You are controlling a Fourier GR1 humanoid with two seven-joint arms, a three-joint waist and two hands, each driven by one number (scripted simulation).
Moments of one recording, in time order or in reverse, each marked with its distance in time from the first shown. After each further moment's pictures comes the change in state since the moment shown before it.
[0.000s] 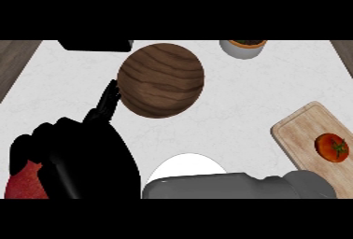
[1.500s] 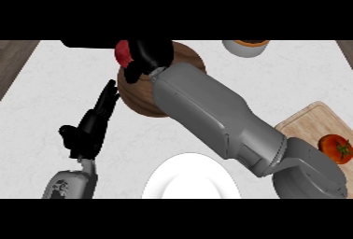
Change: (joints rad) left arm 0.013 0.003 0.001 -0.029 -0.001 -0.014 -0.003; right arm -0.289 0.001 -0.174 0.983 -0.101 0.039 -0.356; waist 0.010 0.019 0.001
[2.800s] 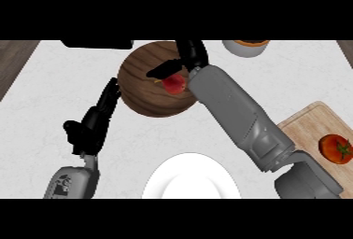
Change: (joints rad) left arm -0.030 -0.005 0.010 0.036 -0.004 0.002 -0.006; right arm 0.143 -0.002 -0.380 0.215 -0.329 0.071 -0.660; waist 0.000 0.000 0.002
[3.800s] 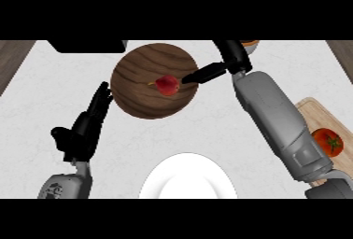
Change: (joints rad) left arm 0.056 0.012 0.018 -0.053 0.004 0.001 0.013; right arm 0.247 -0.149 -0.194 -0.237 -0.127 0.370 -0.071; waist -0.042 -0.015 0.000
